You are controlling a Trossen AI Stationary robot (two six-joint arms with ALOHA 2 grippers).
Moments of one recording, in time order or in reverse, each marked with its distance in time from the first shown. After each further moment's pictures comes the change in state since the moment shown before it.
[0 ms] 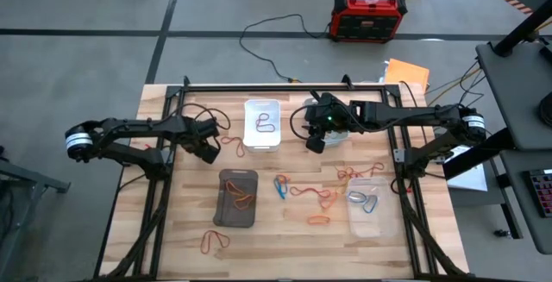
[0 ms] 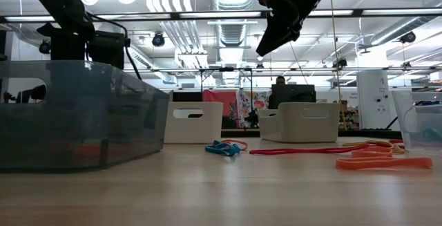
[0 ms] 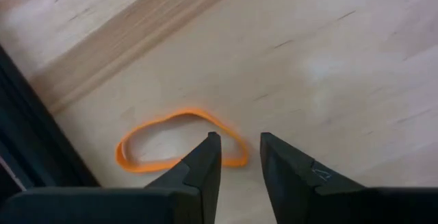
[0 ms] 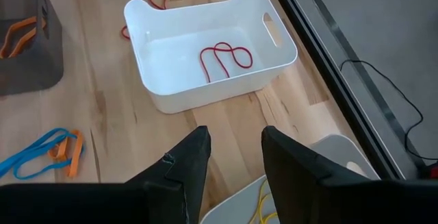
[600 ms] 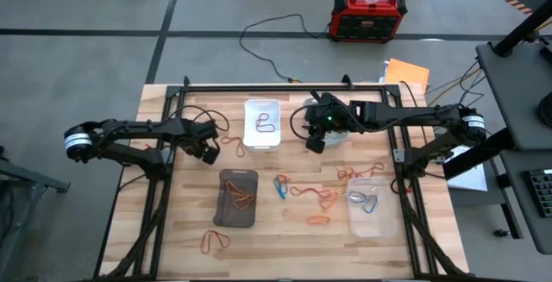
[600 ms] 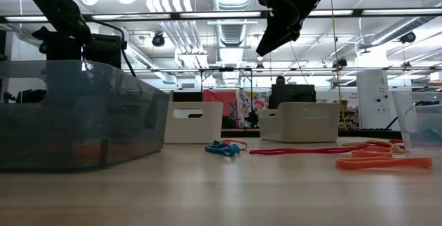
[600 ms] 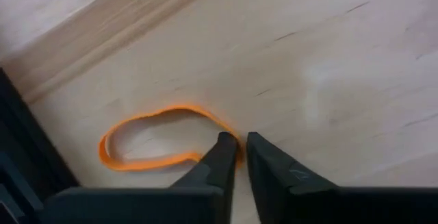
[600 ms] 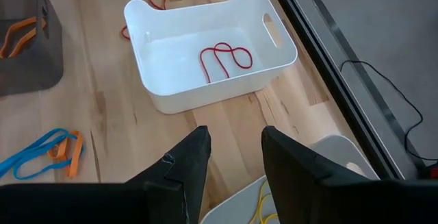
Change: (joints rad) left arm 0.000 -0.002 -0.048 0.056 0.011 -0.046; right arm 0.000 0.000 0.000 0.001 0.000 -0.002
